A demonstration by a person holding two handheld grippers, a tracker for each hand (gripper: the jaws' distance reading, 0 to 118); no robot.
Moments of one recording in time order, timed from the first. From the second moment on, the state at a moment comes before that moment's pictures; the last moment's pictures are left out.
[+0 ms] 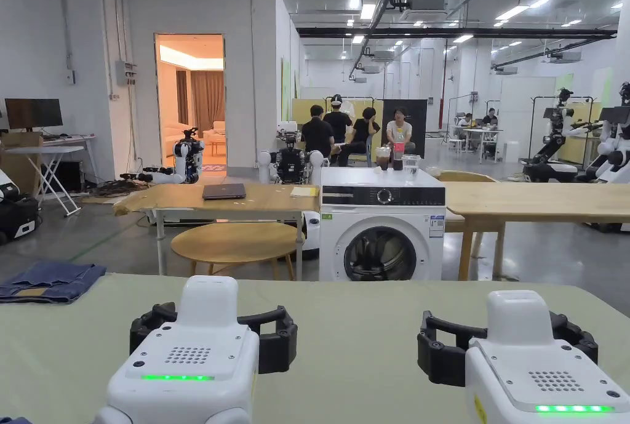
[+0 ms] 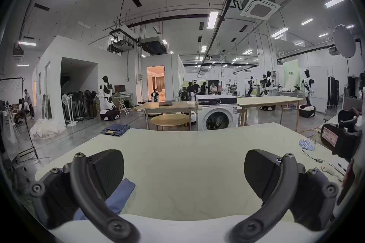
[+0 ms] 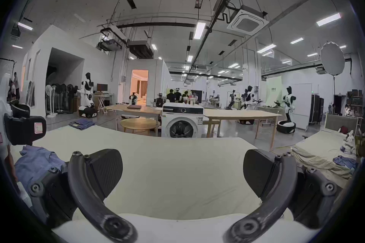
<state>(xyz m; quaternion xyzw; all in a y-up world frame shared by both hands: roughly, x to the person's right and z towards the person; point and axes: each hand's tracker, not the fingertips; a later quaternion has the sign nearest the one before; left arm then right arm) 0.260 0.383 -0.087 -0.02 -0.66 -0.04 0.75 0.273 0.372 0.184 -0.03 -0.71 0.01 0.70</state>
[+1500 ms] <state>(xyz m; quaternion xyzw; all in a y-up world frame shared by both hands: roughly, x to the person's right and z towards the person) 0.259 0.378 -0.089 -0.03 -0.66 -0.07 0.74 0.271 0.367 0.193 -0.04 -0.71 -0.01 0.70</state>
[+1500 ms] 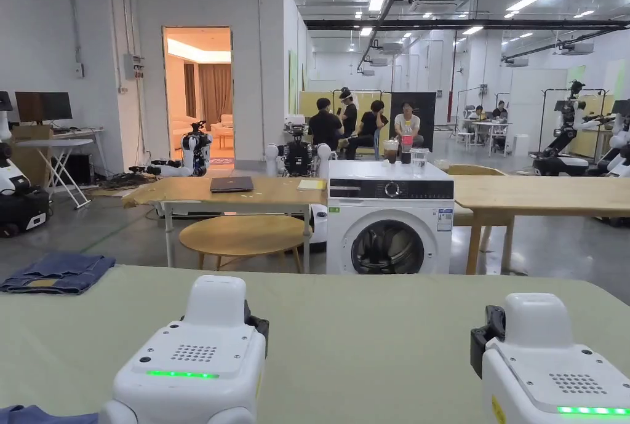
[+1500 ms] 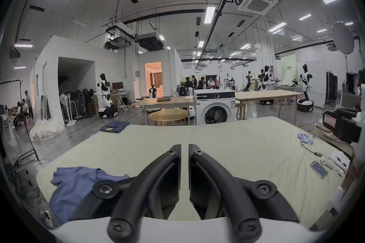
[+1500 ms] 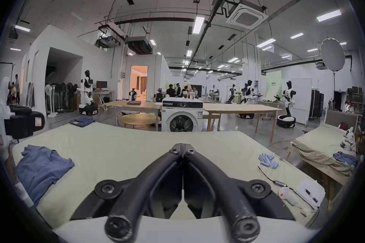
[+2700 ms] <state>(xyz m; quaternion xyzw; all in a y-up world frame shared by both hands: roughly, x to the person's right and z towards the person) 0.073 0.362 -0.313 -0.08 -0.37 -0.07 0.92 0.257 0.340 -0.061 -0.05 -0.44 -0.03 0.90</state>
